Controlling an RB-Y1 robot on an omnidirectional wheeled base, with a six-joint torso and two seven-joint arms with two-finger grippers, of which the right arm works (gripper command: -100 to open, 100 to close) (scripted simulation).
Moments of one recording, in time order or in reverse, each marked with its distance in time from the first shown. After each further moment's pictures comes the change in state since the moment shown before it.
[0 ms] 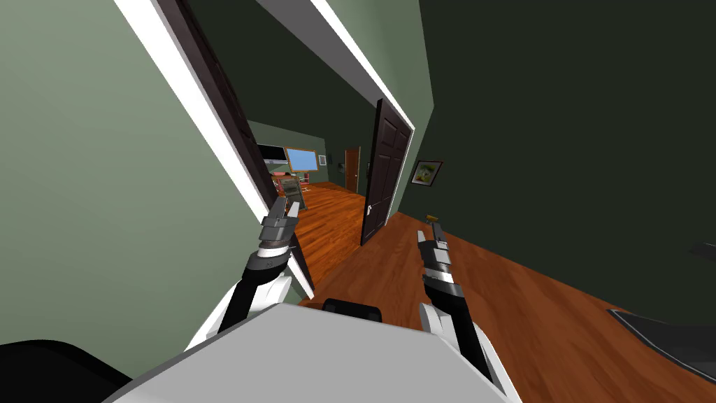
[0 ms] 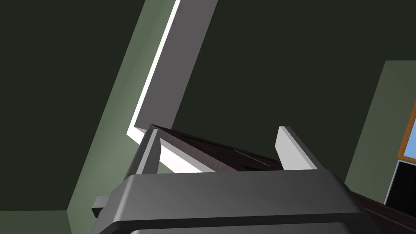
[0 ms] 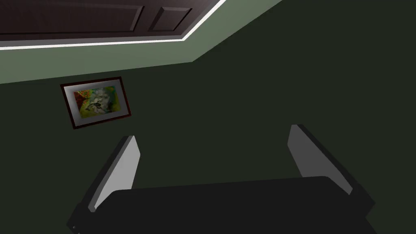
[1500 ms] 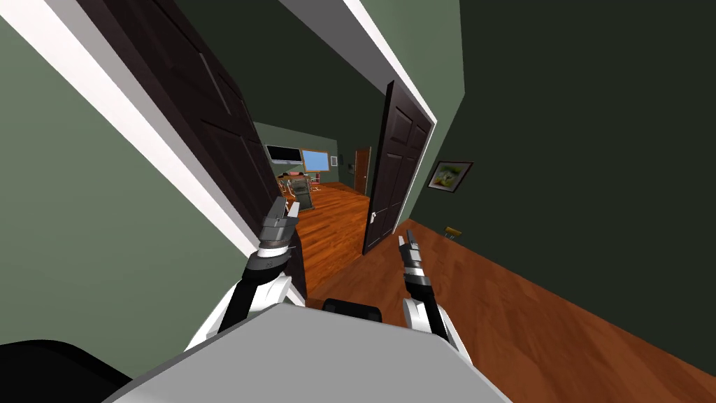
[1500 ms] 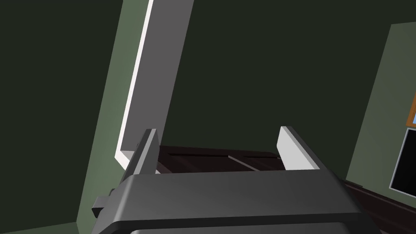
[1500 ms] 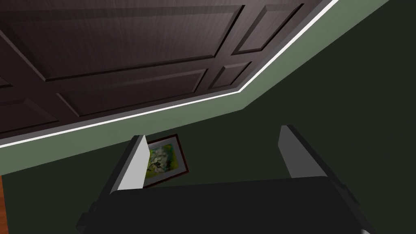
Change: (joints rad) arm -0.119 -0.058 0.105 0.325 -0.050 -0.095 -0.012
